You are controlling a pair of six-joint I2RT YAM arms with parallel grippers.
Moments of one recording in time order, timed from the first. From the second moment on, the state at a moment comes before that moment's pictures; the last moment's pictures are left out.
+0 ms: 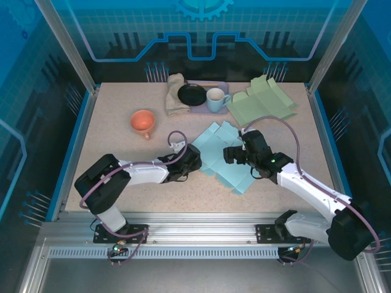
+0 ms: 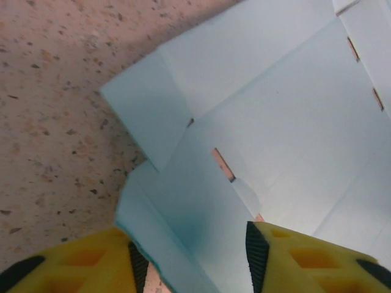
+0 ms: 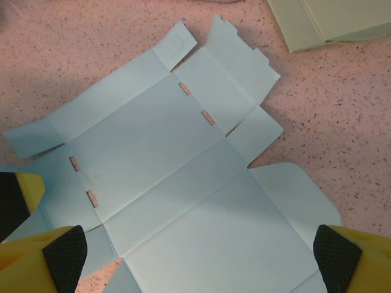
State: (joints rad) left arm -0.78 1.67 0.80 -0.04 -0.28 -1.05; right arm 0.56 1.14 0.75 -0.41 0.18 0.35
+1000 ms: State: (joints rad) left arm -0.77 1.39 0.95 0.15 -0.20 0.01; right arm 0.51 1.30 1.43 -0.67 -0.03 -0.47
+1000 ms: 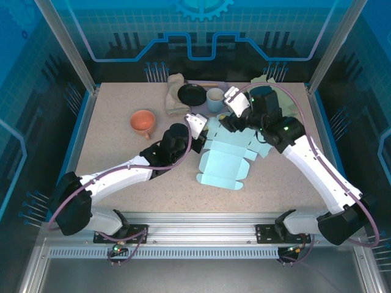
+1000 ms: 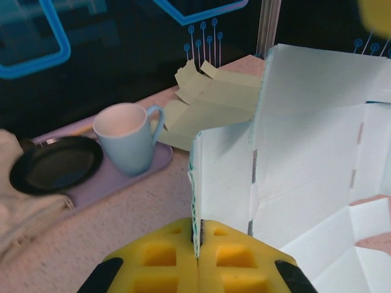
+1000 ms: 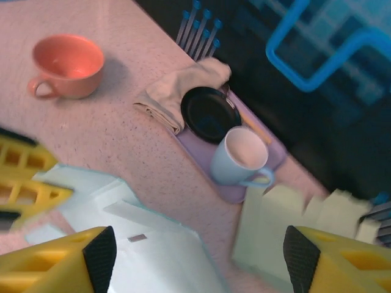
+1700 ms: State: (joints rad) left arm -0.74 1.36 0.91 0.11 -0.13 0.10; right arm 0.26 1.49 1.57 -1.17 -0.19 -0.95
